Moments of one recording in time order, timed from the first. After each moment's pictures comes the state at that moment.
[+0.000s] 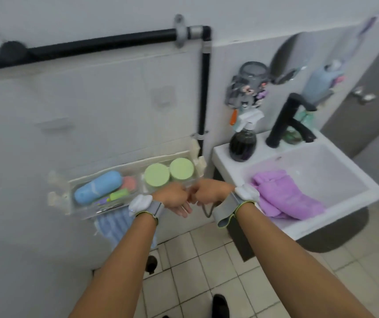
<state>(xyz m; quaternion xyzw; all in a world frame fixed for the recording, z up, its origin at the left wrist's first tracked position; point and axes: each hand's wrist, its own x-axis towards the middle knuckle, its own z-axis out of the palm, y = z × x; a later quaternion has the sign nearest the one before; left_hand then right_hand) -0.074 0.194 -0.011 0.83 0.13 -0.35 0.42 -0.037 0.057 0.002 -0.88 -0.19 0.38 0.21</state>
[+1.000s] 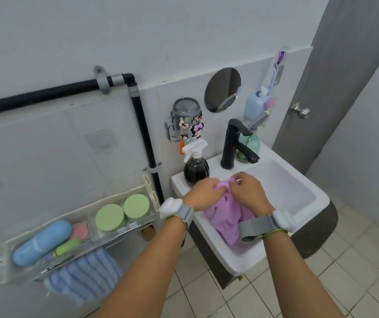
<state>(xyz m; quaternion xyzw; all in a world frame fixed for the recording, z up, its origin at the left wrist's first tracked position) 0.005 0.017 0.043 0.92 -0.14 -0.15 0.34 0.000 -0.130 0.035 -0.93 0.10 -0.01 0.37</state>
